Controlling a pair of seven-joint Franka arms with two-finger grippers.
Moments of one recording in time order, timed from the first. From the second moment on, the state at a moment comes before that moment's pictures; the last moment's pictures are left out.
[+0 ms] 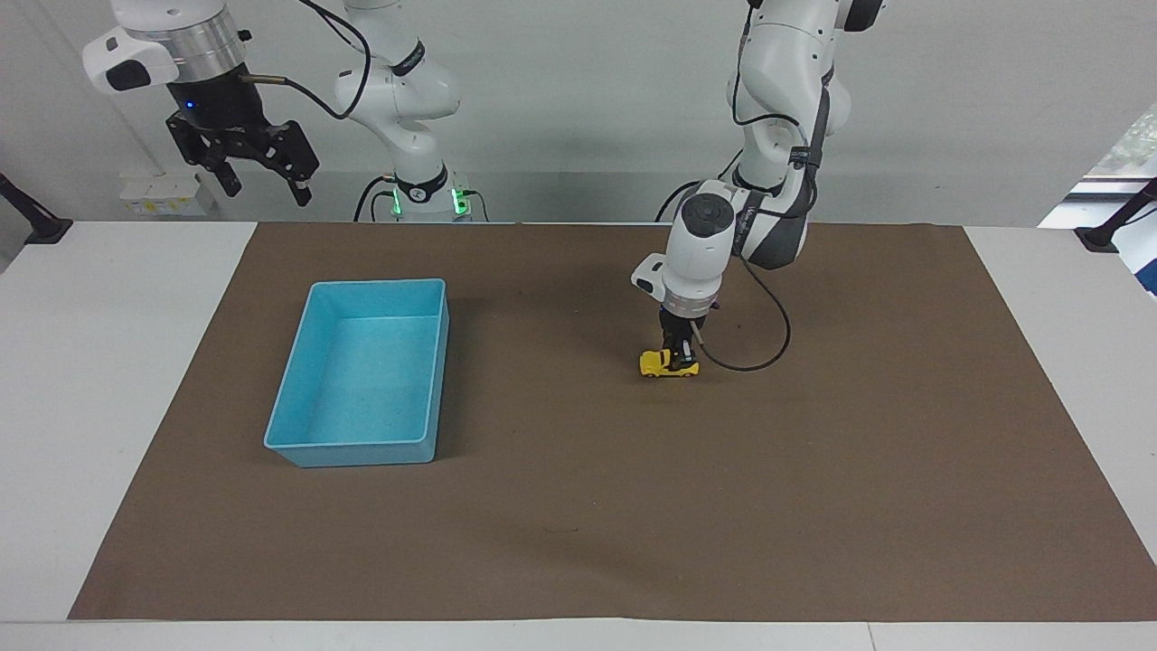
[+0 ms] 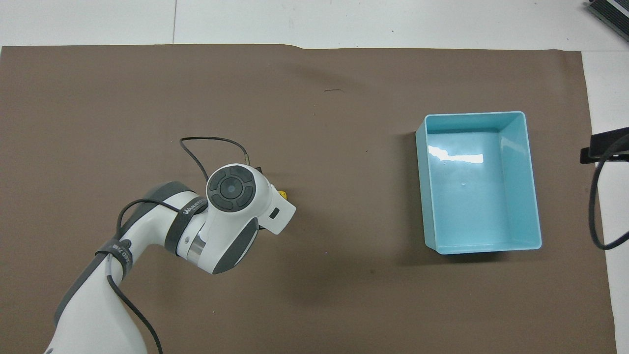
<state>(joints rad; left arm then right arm) -0.56 0.23 0.01 -2.07 0.01 2.34 0.95 0.09 -0.02 -0.11 -1.41 -0.01 1.44 0.17</state>
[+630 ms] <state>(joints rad) -0.49 0.21 0.01 -2.10 0.01 2.33 1.08 0.09 -0.02 -0.11 -1.41 -0.01 1.44 0.17</state>
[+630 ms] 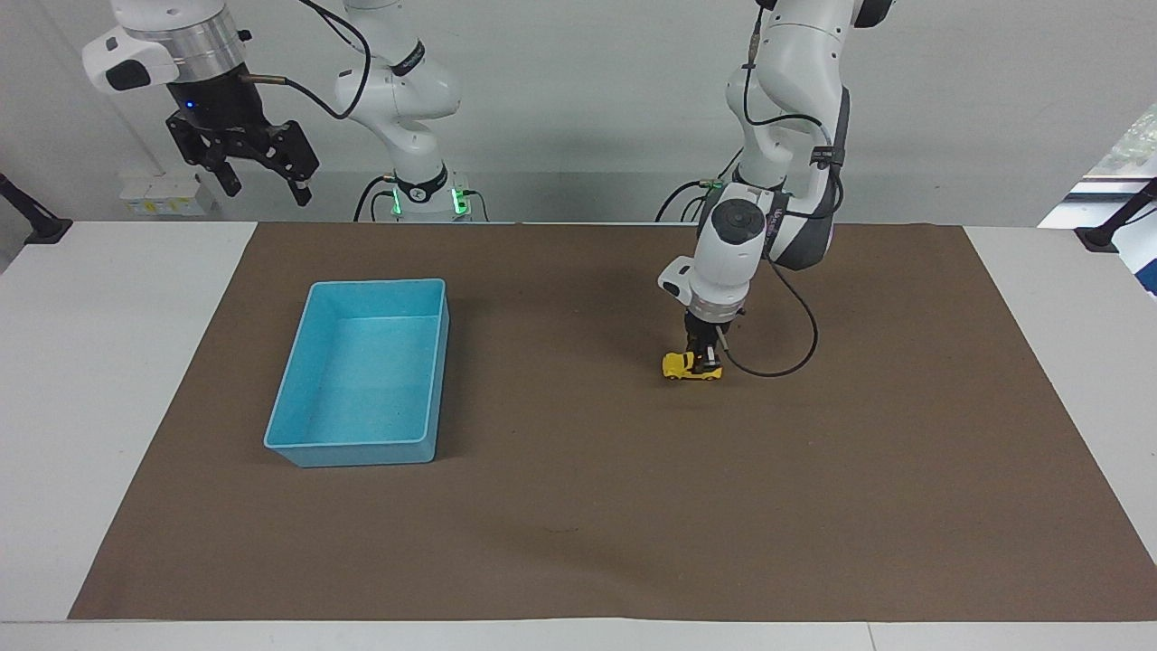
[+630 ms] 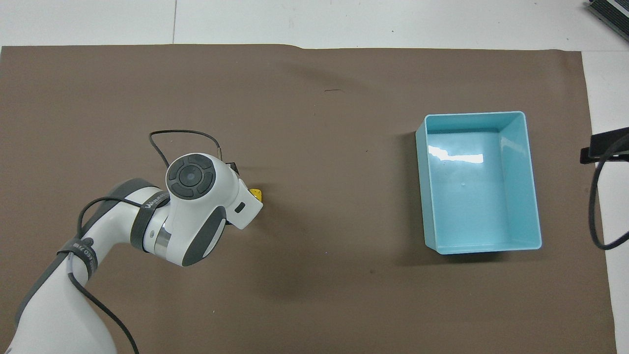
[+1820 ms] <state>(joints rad) -0.31 0.19 0.02 -2.12 0.01 2.31 1.28 0.09 -0.02 -0.11 -1.41 -0.01 1.44 0.17</state>
